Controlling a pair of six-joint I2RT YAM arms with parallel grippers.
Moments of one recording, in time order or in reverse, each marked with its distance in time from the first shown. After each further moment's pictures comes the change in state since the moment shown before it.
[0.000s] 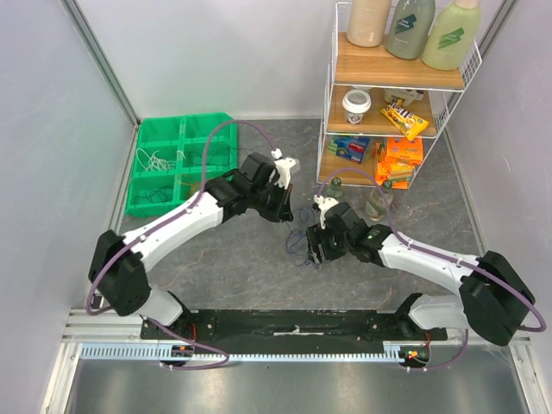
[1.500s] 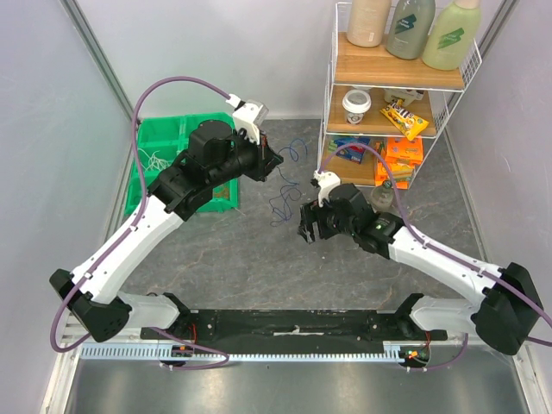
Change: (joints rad) left arm 0.040 -0.232 0.259 0.052 -0.203 0.031; right arm 0.000 -0.083 0.158 -0.008 0.042 -0.052
